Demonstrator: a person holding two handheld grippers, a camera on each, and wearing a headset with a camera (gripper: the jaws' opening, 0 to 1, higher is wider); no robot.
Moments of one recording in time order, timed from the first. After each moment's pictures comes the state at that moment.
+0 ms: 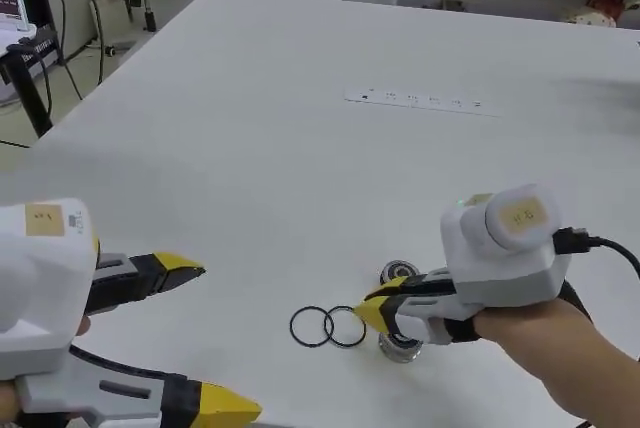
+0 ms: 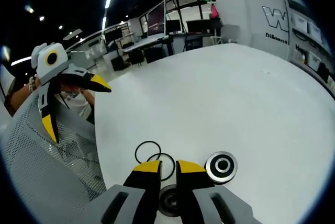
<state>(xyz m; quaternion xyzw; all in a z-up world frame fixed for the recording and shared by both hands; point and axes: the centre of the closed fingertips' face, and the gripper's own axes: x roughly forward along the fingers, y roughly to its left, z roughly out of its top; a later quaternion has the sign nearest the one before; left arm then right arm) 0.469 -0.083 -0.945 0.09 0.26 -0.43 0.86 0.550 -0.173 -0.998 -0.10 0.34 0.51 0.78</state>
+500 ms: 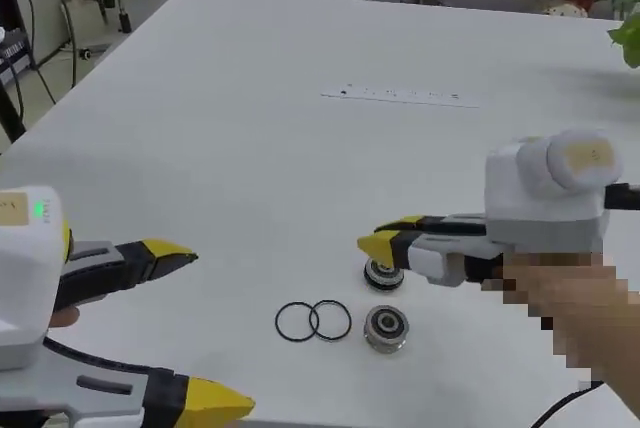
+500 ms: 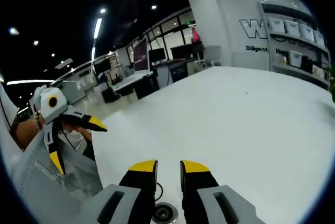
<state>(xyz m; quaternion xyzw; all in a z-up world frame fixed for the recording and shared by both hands) 0.474 -0.093 -0.923 0.10 0.22 -0.46 0.85 0.584 -0.196 -0.923 0.00 0.25 0.47 0.85</state>
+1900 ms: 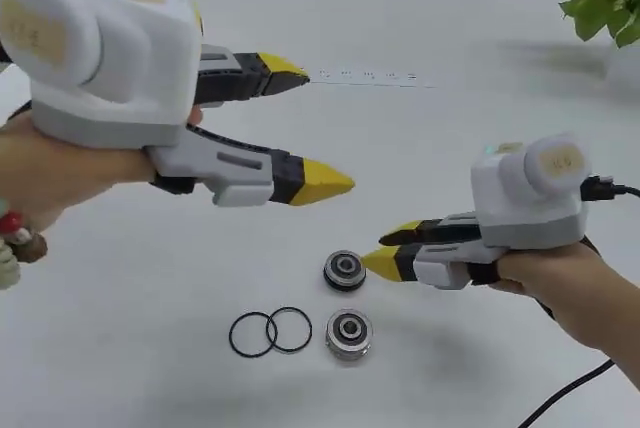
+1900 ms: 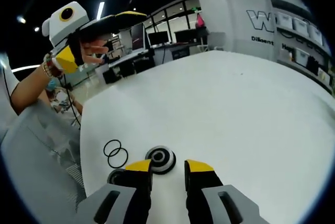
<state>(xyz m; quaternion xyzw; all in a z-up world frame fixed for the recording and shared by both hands) 0.614 -0.204 -0.855 0.20 0.05 -0.52 0.83 0.601 -0.236 -0.998 -0.07 0.31 0.49 0.81</state>
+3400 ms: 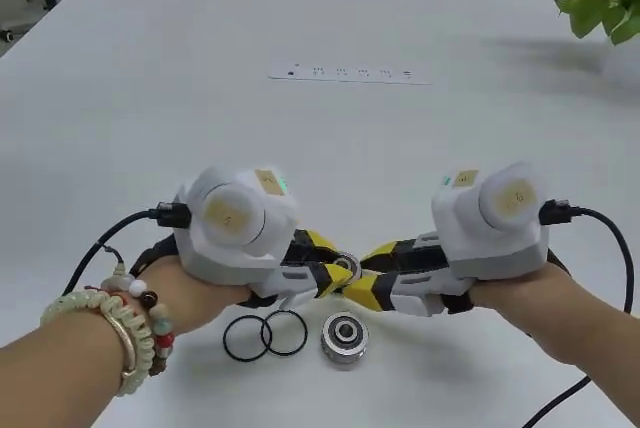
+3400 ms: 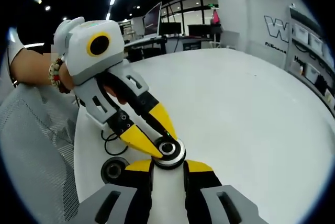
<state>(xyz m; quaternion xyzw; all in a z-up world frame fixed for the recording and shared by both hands) 0.604 -0.229 -1.007 0.16 0.21 -0.52 0.81 0.590 -0.227 -1.021 -0.17 0.31 0.52 0.78</state>
